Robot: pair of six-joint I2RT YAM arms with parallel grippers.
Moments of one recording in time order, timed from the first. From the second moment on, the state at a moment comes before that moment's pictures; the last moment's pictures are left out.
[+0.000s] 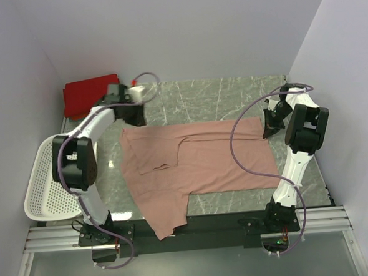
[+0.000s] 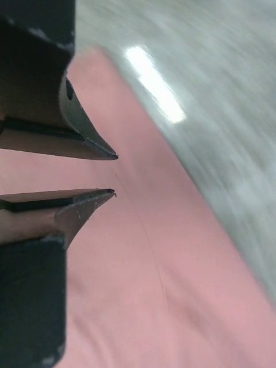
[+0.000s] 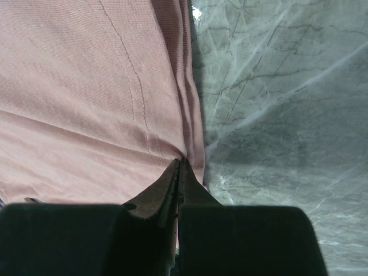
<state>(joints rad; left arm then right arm) -0.13 1.84 1.39 -0.50 0.38 0.16 -0.28 2.22 1.74 -1.14 -0.31 -0.22</state>
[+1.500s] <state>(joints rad) -0.58 2.16 1.63 -0.51 0.36 0.29 -0.28 2.22 1.73 -1.13 -0.32 -0.22</state>
